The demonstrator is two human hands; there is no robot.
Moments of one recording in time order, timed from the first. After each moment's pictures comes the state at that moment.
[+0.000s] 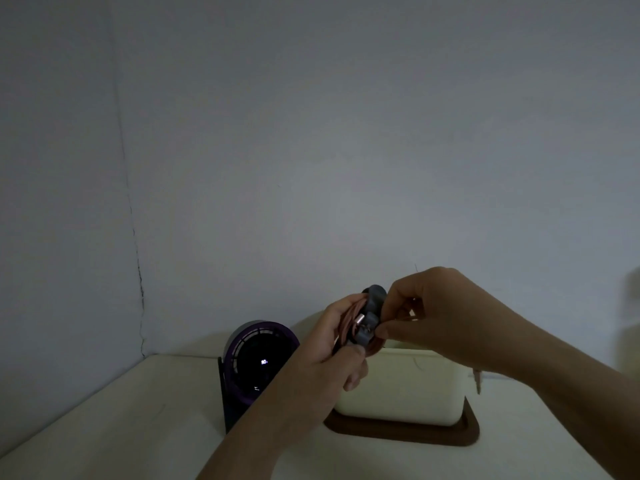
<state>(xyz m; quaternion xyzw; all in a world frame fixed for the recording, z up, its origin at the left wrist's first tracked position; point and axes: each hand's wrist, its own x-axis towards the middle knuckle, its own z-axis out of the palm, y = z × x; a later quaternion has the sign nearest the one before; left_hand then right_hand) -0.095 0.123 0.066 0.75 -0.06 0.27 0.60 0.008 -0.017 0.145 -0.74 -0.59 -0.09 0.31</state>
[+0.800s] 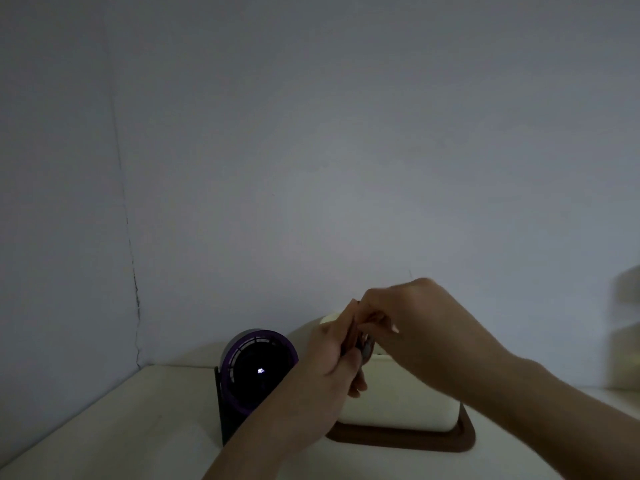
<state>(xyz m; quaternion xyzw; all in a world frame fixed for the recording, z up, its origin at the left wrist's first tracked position) -0.100 0.108 0.081 0.86 0.04 0.28 0.42 -0.003 -0.005 0.132 -0.72 -0.60 -0.26 0.22</state>
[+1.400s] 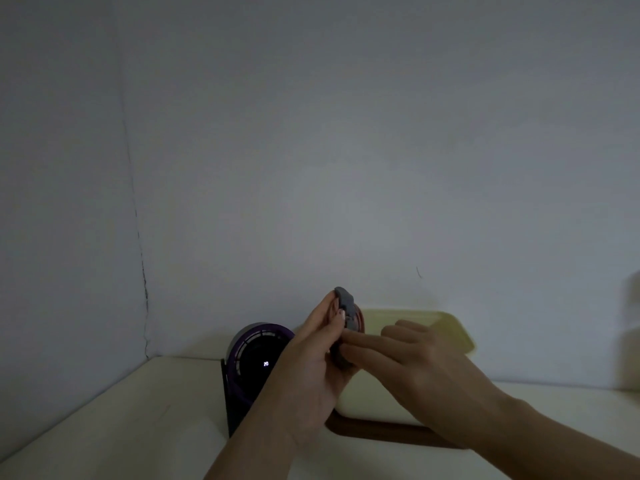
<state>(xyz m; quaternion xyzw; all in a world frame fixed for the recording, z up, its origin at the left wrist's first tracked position) -0.090 0.113 0.080 0.46 -0.01 0.27 0.85 0.013 0.002 0.081 -0.53 -0.71 -0.43 0.15</state>
